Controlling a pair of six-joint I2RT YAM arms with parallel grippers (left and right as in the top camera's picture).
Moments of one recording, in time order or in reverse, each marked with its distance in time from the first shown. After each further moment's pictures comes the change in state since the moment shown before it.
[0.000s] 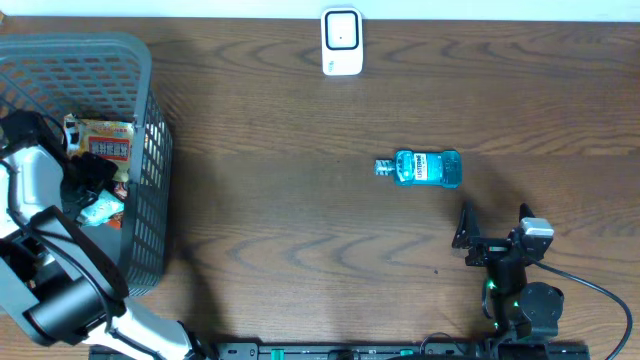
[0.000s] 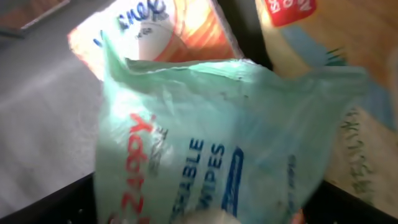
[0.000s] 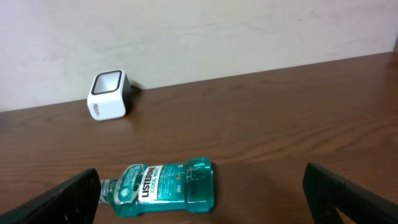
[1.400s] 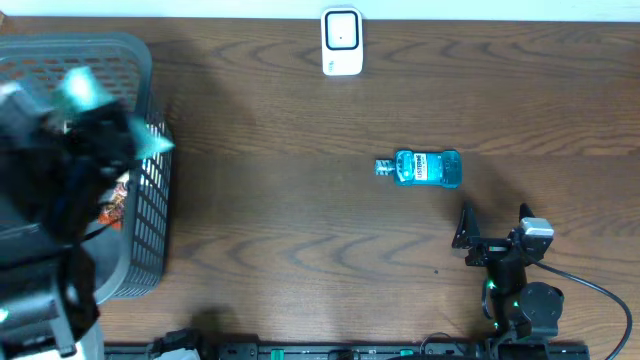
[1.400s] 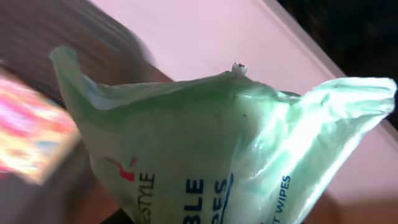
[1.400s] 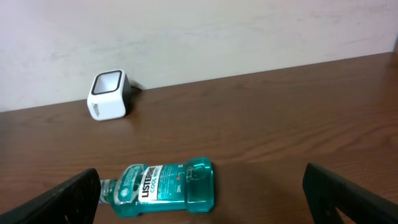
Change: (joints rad) left arm -0.392 -0.862 0.163 -0.036 0.352 -0.071; right arm 0.000 0.000 0.000 0.000 0.000 0.000
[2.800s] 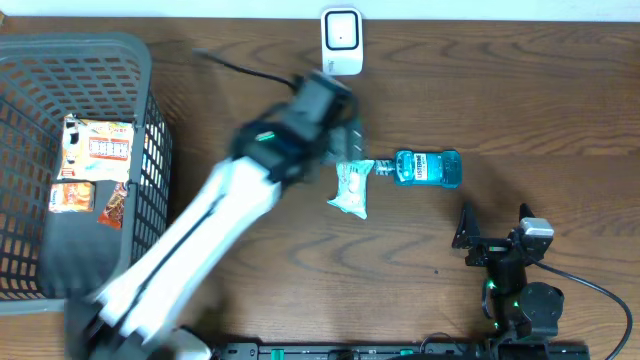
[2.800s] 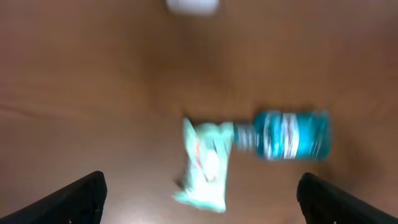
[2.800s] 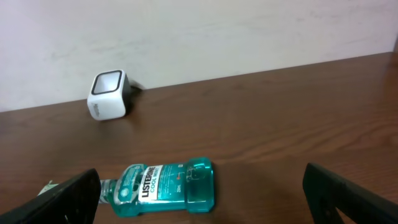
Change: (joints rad) left arm -0.789 0.527 -0.003 0.085 -0.386 0.007; right arm 0.000 0.000 0.000 0.000 0.000 0.000
